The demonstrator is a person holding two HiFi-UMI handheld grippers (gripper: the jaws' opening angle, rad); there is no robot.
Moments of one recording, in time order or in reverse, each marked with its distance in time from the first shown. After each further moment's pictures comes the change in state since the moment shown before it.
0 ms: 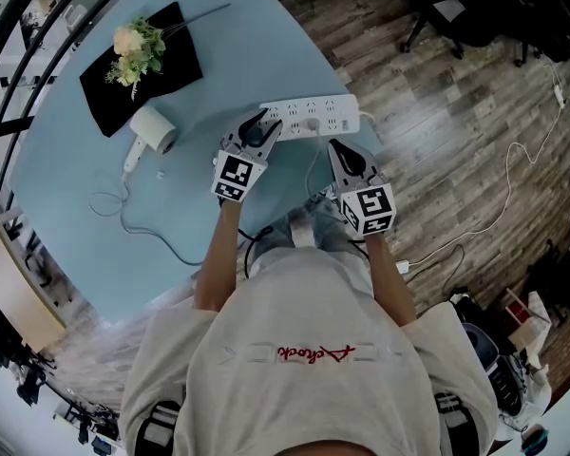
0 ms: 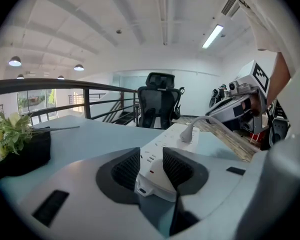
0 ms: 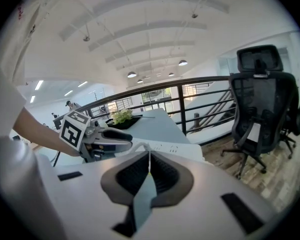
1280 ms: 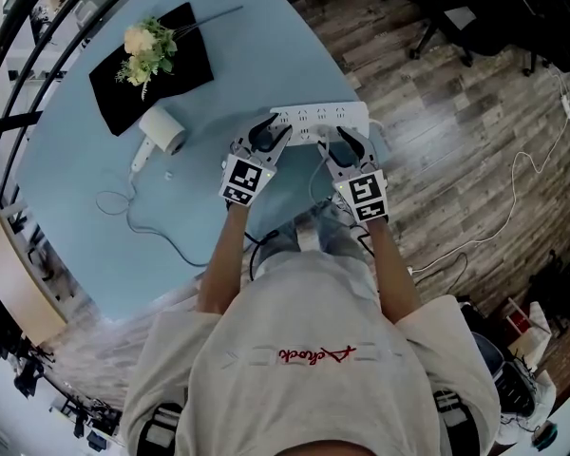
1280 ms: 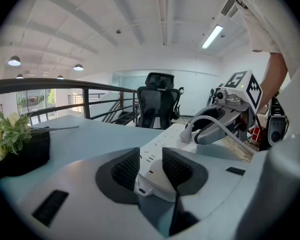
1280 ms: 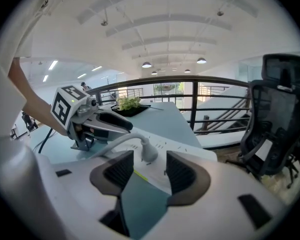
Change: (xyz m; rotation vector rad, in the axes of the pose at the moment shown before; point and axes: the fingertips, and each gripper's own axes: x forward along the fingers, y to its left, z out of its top) left arm -0.001 -0.002 0.001 0.004 -0.001 -0.006; right arm 0.046 0.001 -0.015 -0.201 0.085 0.062
